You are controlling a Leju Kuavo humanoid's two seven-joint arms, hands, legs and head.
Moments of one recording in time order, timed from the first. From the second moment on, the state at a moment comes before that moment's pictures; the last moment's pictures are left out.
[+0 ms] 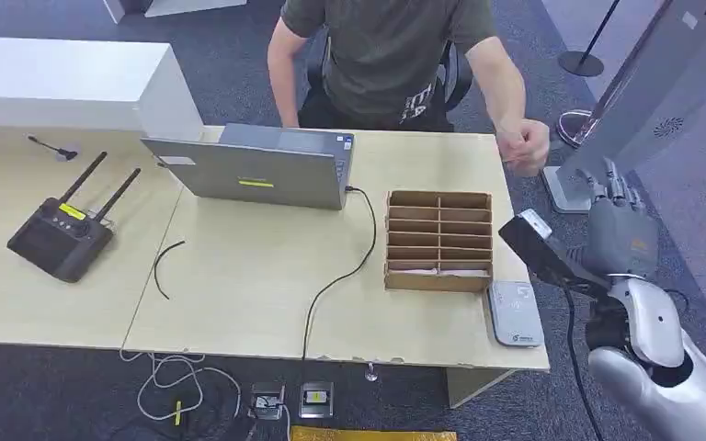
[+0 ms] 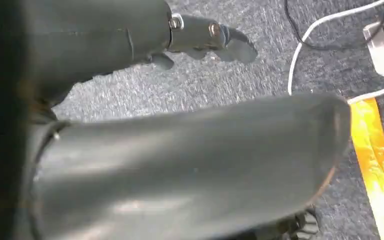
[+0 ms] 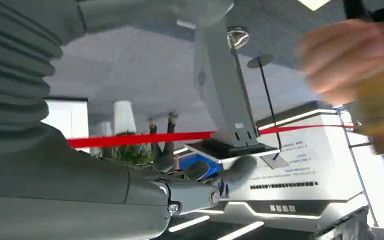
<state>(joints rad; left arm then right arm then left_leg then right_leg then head) -0.18 0.03 -1.31 -0.35 0.77 0.57 0.08 -0.43 -0.66 0.68 -1.76 0.83 -0.33 0.69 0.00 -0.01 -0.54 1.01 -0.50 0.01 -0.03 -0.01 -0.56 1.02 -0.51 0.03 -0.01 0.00</state>
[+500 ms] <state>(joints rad) -0.17 0.03 -1.31 -0.35 0.78 0.58 0.07 -0.32 -0.64 0.61 -1.84 0.84 -0.06 0.70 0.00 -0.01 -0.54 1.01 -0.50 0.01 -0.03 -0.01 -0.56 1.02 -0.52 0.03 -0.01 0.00</state>
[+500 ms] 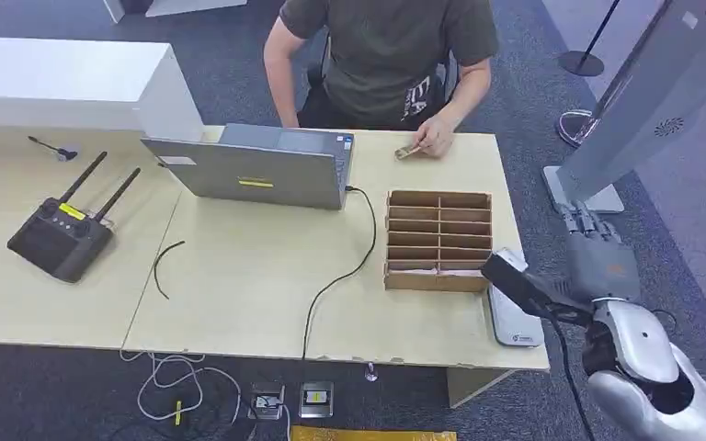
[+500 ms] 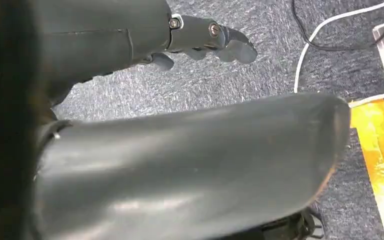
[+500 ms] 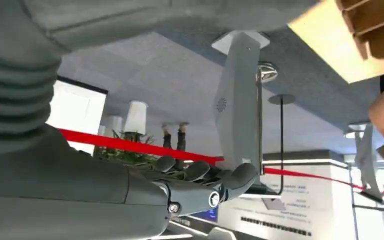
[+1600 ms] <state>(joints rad) -0.15 0.02 -1.24 -0.34 0.78 0.60 0.04 -0.39 -0.56 0.80 -1.75 0.91 -0.16 0.65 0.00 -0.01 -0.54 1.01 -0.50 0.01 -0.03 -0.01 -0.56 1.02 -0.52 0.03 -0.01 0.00</state>
